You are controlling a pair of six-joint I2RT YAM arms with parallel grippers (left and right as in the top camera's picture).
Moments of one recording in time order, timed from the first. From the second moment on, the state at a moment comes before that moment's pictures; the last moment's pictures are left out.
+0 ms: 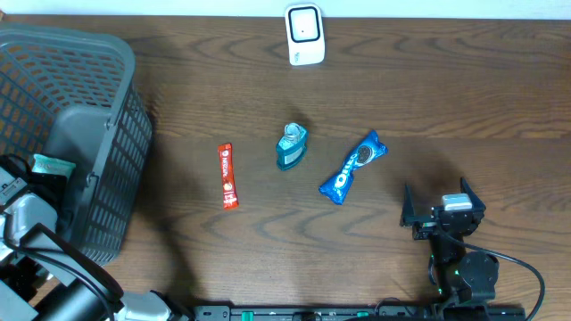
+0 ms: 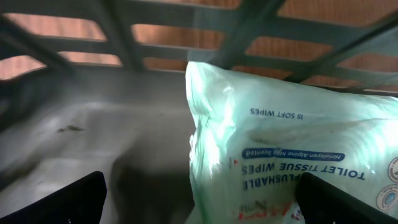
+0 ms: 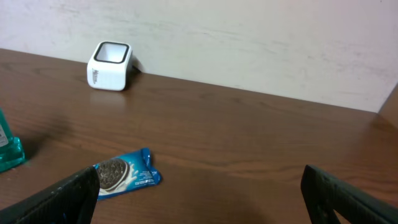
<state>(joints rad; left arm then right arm) 0.82 1.66 0.89 -0.30 -0.17 -0.65 0.06 0.01 0.01 -0.07 -0.01 -0.12</state>
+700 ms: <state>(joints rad) 0.82 1.56 0.88 -0.29 -0.05 -0.62 0.06 0.01 0.01 -0.07 -0.01 -0.12</state>
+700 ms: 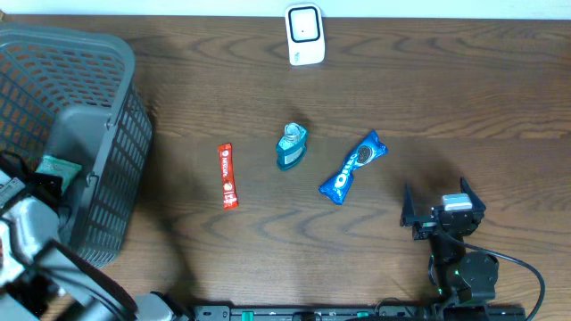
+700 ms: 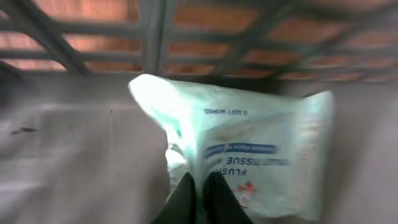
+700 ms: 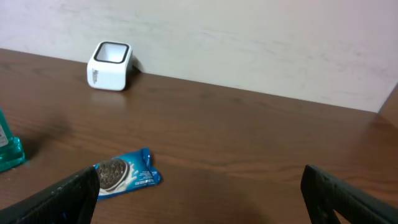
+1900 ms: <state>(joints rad) 0.87 1.54 0.88 -0.40 0.00 -0.62 0.06 0.01 0.01 -0.07 -0.01 -0.12</state>
